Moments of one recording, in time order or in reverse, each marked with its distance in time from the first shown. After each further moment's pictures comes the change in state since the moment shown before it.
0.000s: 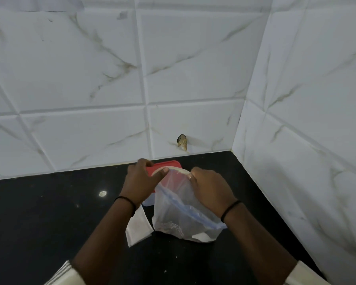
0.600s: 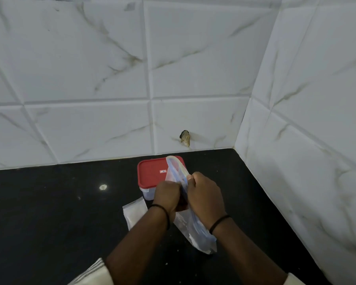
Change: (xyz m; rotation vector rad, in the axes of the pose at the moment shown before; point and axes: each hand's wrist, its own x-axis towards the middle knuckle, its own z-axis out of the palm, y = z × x) left_hand -0.034 0.039 0.053 -0.551 -0.208 -0.723; right_hand -0.015 -0.032 0.034 0.359 0.131 0.344
